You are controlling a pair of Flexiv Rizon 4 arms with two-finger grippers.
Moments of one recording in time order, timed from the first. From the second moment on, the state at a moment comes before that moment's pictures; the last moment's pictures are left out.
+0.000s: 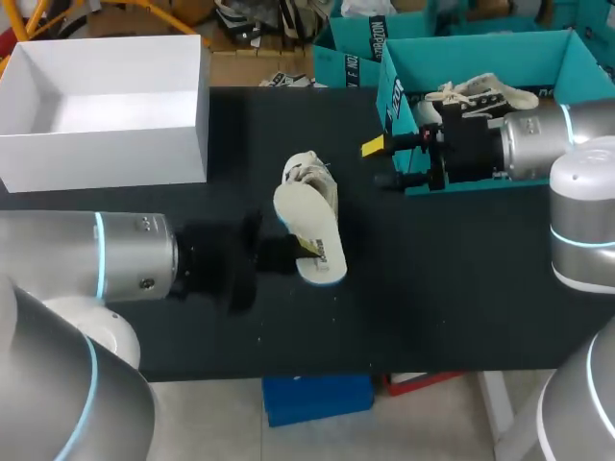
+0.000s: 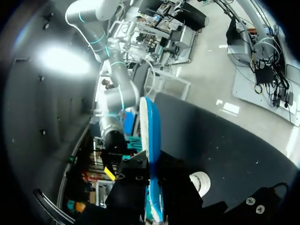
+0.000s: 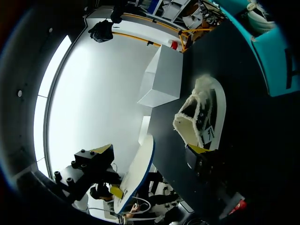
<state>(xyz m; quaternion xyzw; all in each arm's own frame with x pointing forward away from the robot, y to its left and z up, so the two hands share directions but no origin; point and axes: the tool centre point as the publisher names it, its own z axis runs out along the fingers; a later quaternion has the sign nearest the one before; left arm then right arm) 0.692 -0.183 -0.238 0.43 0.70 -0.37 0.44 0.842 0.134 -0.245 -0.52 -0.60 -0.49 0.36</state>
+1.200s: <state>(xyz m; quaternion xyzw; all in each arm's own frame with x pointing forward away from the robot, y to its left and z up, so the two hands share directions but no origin) 0.753 -0.172 -0.292 0.41 0.63 -0.33 0.57 0.842 0.134 -0.245 -0.52 -0.59 -0.49 0.36</state>
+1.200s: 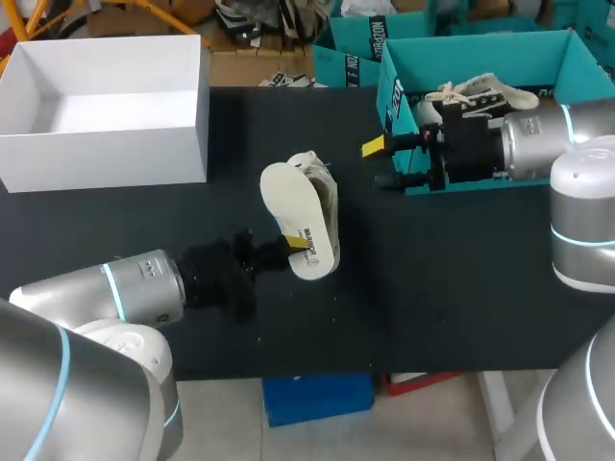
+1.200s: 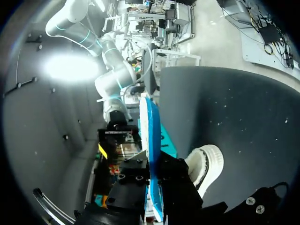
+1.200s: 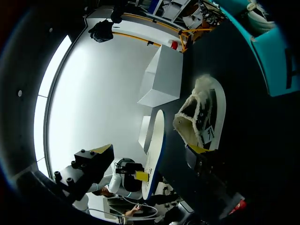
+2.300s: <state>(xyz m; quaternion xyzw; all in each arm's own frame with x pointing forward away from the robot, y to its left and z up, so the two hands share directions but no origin) 0.774 -0.180 -0.293 0.40 0.64 -0.34 0.57 0.842 0.134 -0.245 -0.52 -0.59 -0.49 0.36</state>
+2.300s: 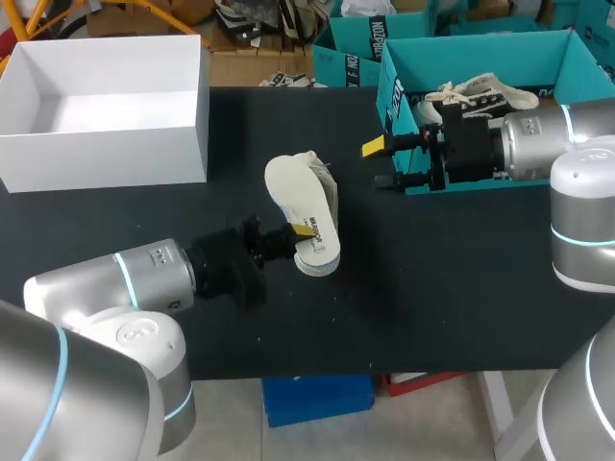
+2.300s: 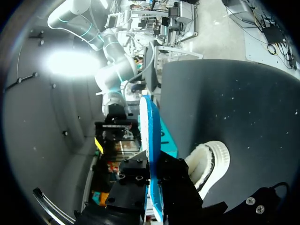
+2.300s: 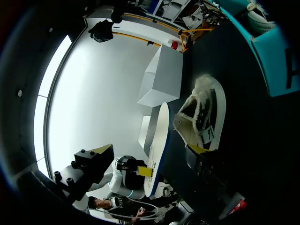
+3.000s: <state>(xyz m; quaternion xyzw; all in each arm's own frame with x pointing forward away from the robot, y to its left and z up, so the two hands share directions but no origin) 0.777 -0.185 -0.298 0.45 0.58 -0.30 0.61 0.842 0.134 -0.245 -0.52 -0.59 -0.49 0.36</state>
